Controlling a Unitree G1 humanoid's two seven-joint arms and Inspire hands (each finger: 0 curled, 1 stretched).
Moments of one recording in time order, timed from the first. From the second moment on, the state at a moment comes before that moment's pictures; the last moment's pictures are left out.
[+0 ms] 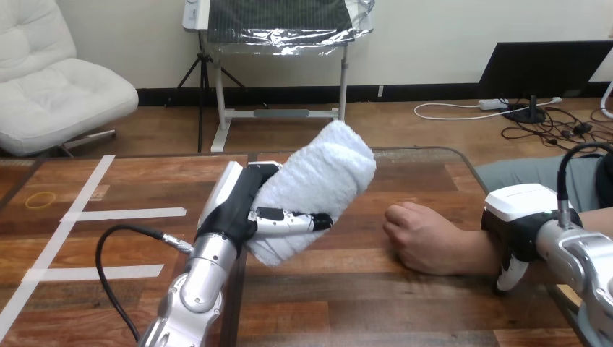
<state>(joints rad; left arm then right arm) -0.38 0.13 -0.15 0.58 0.32 -0.14 0.03 -0.46 -0.72 0.45 0.50 -0.91 0.04 0.33</state>
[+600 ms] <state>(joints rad) -0.40 0.12 -0.17 0.66 0.33 -0.17 0.04 -0.42 -0.74 0.42 0.48 -0.90 0.04 0.29</state>
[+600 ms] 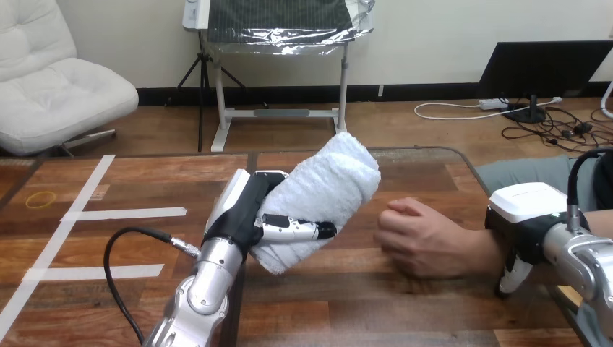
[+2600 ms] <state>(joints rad) -0.53 0.13 -0.21 0.79 0.37 -0.22 0.04 -0.38 -0.77 0.34 0.27 -0.84 0.07 0.29</state>
